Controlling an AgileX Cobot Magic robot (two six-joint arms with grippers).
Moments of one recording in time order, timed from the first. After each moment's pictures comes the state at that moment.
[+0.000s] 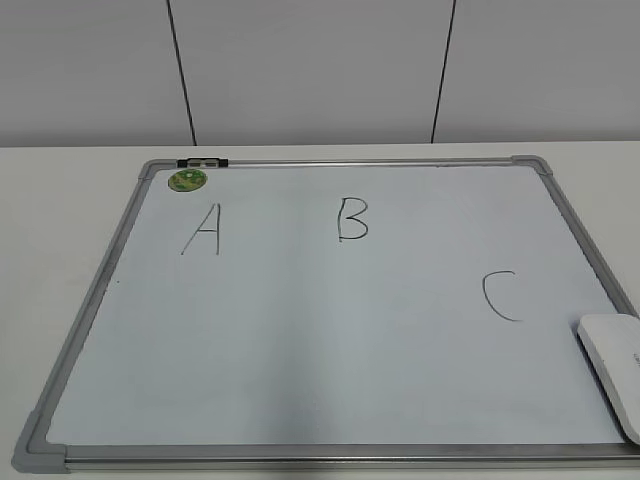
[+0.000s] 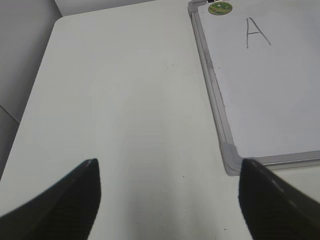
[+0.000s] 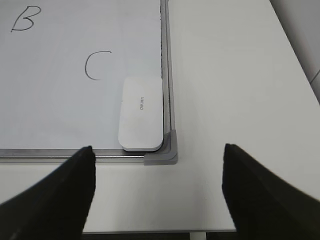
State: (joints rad) left arm 0.03 0.01 -0.51 -0.01 1.10 0.12; right arm 0.03 -0.02 -0.49 -0.07 1.14 -0.02
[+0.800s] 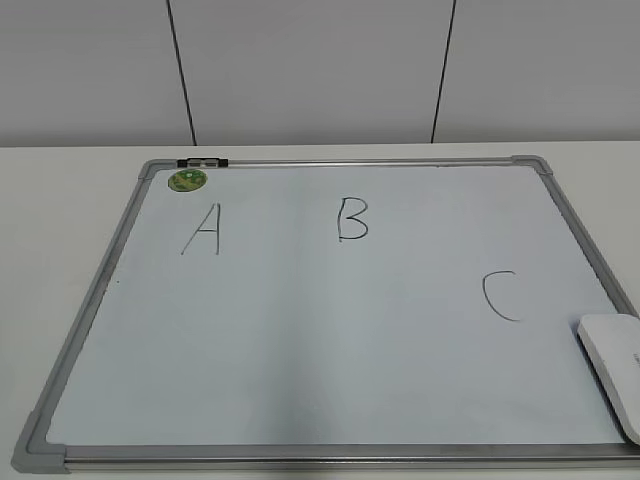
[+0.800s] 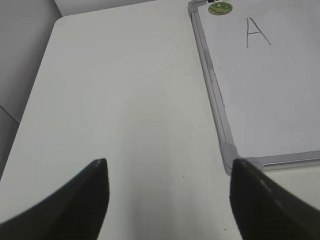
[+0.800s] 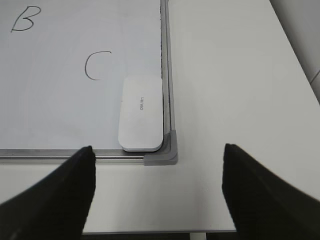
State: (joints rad) left arm 0.03 0.01 -0.51 -0.01 1.10 0.12; right arm 0.03 -0.02 -0.49 -0.07 1.14 -0.02
